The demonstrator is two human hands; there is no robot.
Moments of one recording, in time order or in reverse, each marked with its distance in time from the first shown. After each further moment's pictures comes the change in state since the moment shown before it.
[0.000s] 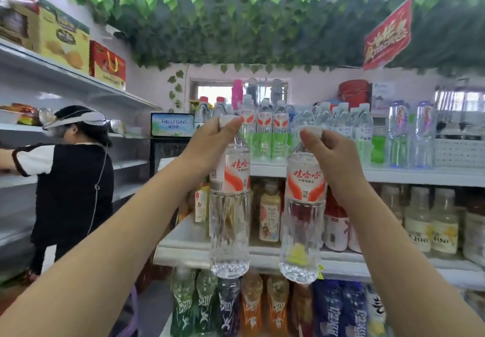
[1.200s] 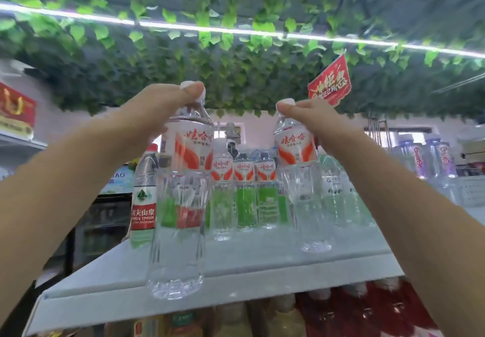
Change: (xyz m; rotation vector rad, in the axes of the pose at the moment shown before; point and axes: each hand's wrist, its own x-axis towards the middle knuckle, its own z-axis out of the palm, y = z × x) left_hand 0.273 -0.060 -0.036 -0.141 -0.121 0.200; right_hand 0.270 0.062 0.071 -0.214 0.013 0.085
